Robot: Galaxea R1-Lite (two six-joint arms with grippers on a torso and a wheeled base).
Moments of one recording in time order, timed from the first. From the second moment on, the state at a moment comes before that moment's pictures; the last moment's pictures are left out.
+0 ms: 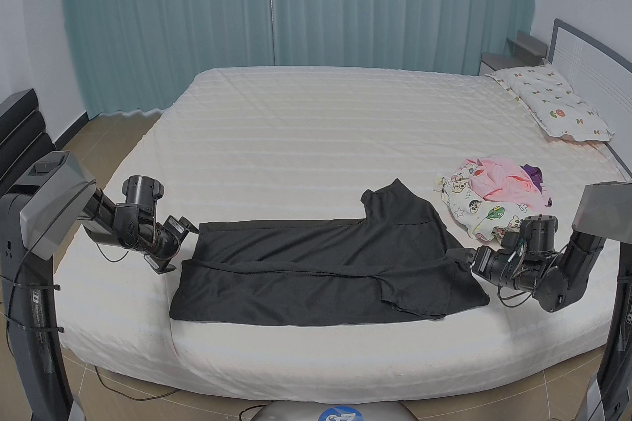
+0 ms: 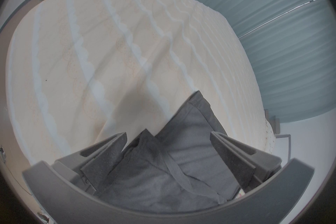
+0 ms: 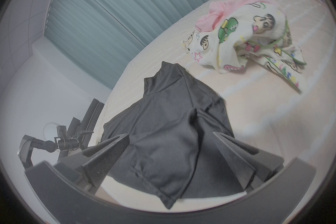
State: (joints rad) left arm 0.01 2.35 -1.27 -0.20 -0.15 -0.97; right arm 0.06 2.28 -0.64 -1.11 0.35 0.54
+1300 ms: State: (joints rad) left arm 0.01 2.28 -1.18 -0.16 -0.18 -0.76; right arm 0.06 2.42 -0.75 -1.21 0.35 0.35
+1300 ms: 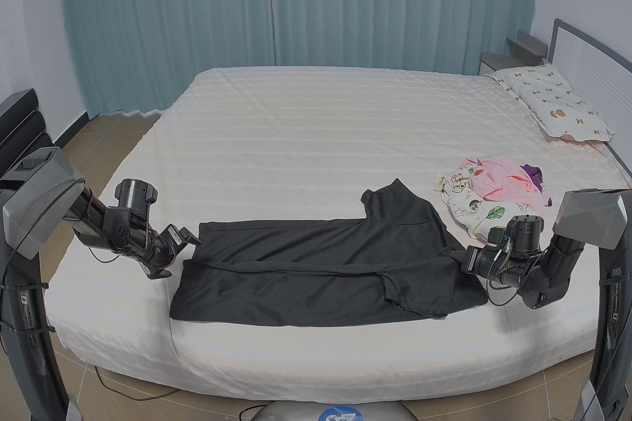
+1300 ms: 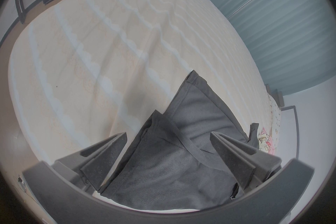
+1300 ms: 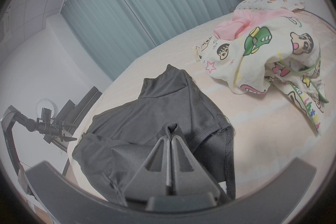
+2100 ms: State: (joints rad) left arm -0.06 2.42 -1.38 -0.02 -0.06 -0.75; right arm 0.06 2.41 -0.71 -1.24 0.35 0.37
